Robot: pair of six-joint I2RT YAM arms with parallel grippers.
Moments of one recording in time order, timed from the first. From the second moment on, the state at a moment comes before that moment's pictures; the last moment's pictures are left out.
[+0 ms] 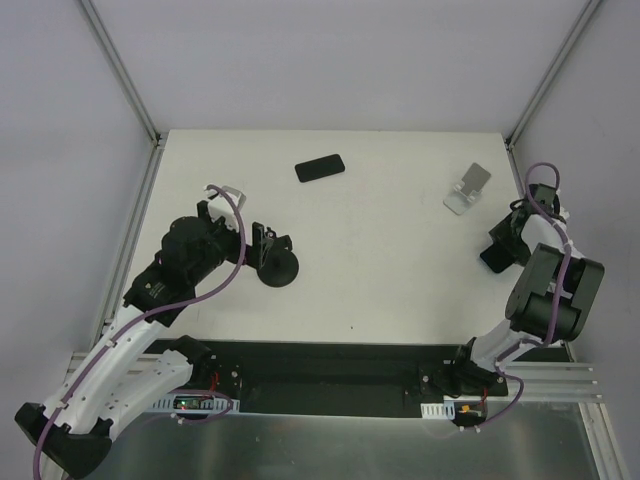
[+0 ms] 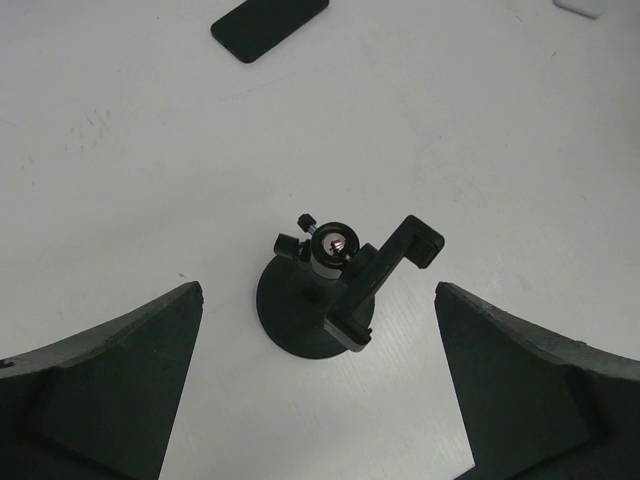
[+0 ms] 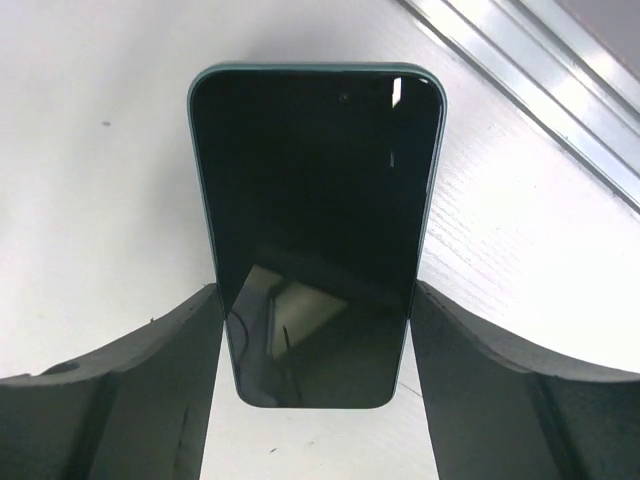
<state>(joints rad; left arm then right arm) -0.51 0.71 0.79 -0.43 0.00 -0.09 -0.38 1.65 1.05 -0.52 0.22 0.49</state>
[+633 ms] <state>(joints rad) -0.50 0.87 1.19 -0.47 0.39 -0.41 0.38 1.11 0.88 -0.22 0.26 0.21</state>
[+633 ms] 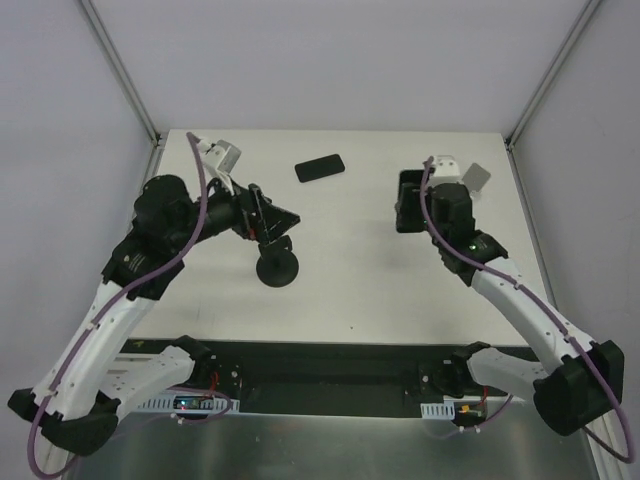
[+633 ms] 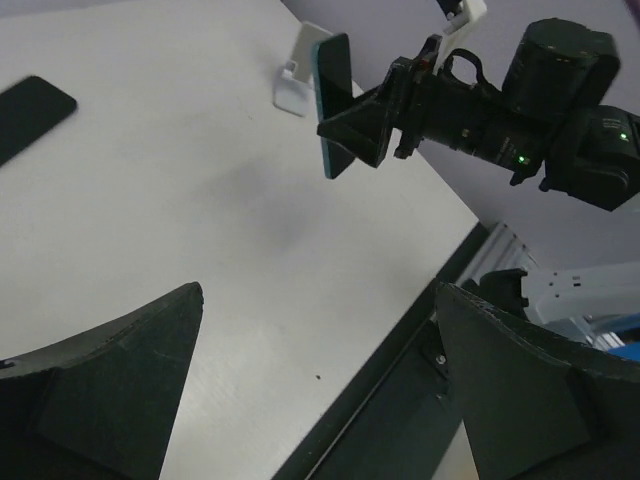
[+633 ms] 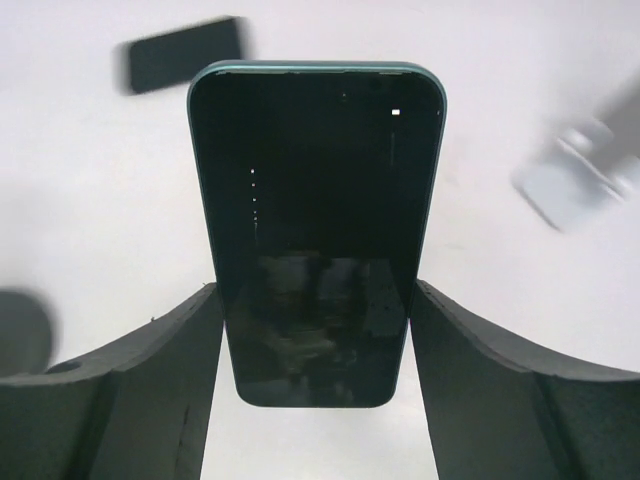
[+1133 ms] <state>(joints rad) -0.50 1.15 1.28 -0.44 0.63 -0.57 1.04 1.09 1.00 -0.20 0.36 0.14</state>
